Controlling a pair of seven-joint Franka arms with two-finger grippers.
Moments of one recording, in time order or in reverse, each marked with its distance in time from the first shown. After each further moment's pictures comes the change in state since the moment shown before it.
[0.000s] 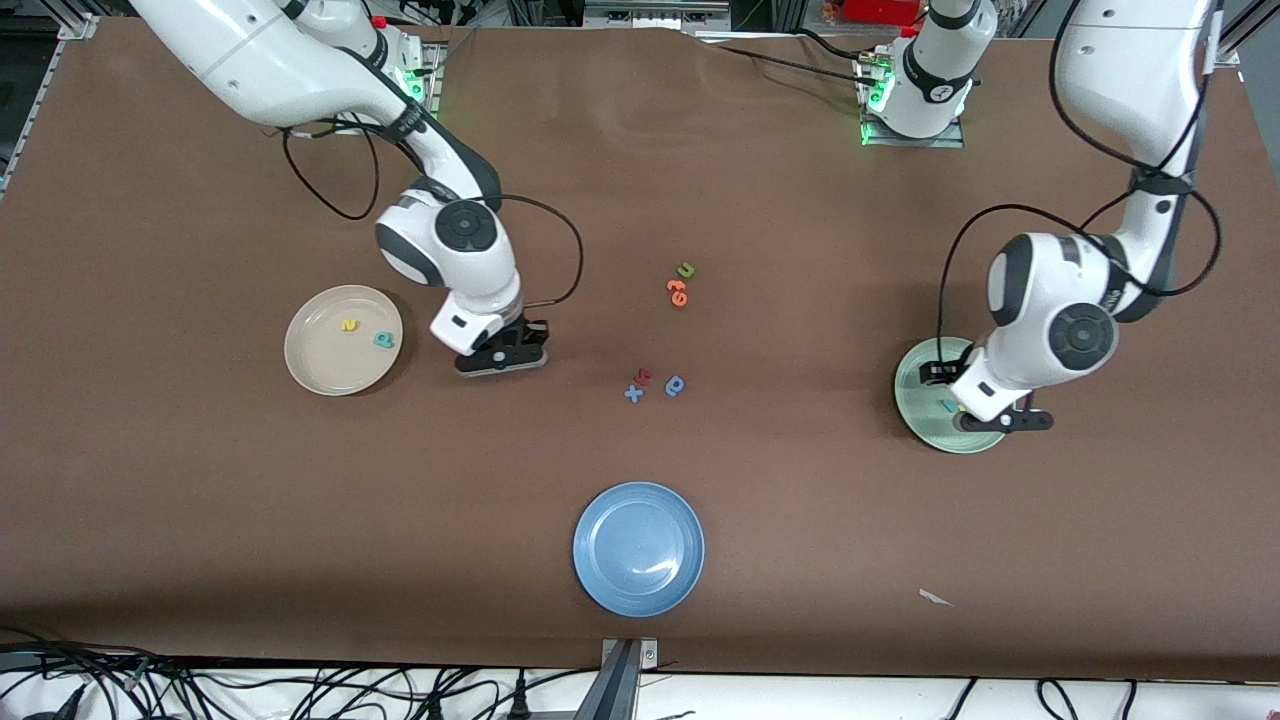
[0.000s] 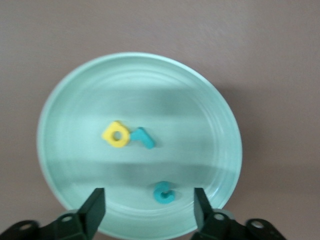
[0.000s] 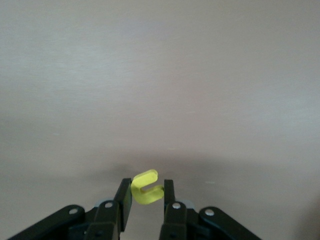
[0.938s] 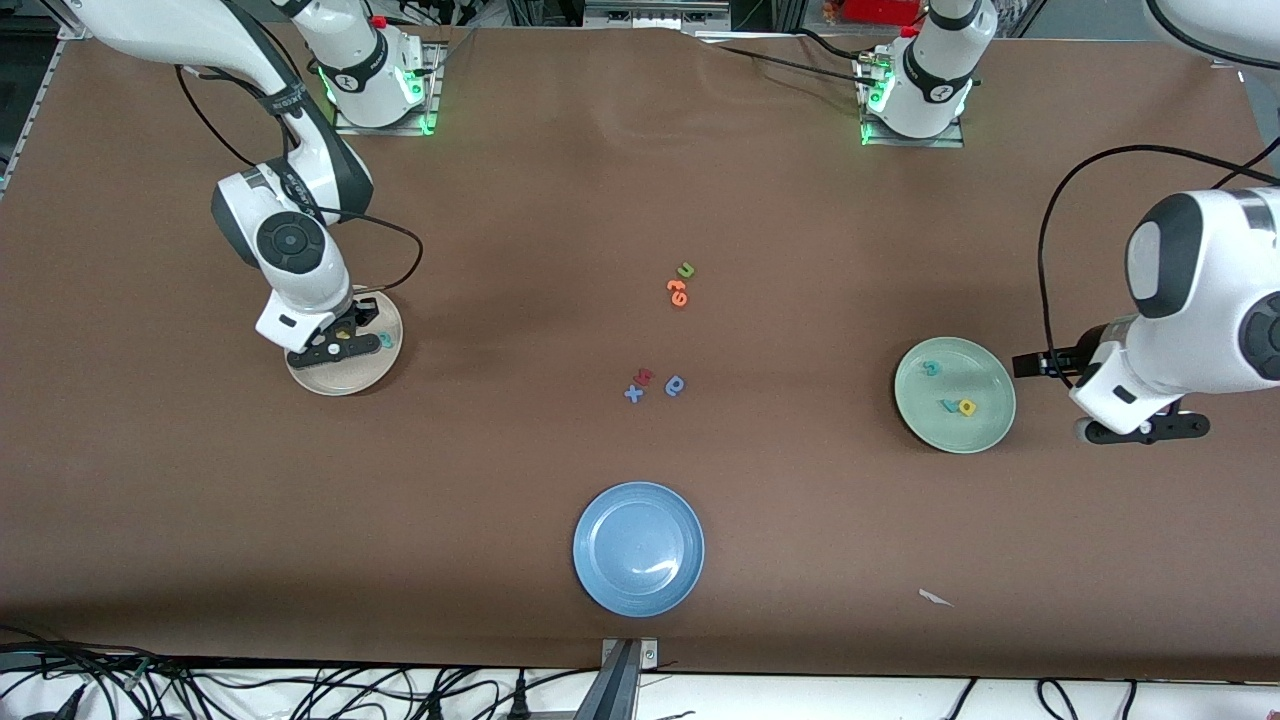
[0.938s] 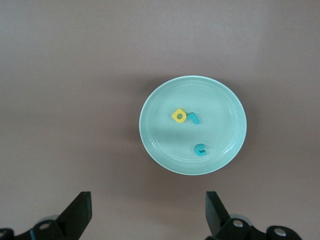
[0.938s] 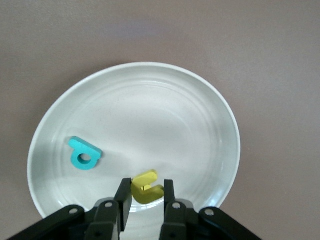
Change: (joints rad) left arm 0.034 -0.051 0.035 0.382 0.060 -0.486 0.006; right arm -0.227 -0.240 -0.149 -0.252 0.101 -0.108 -0.490
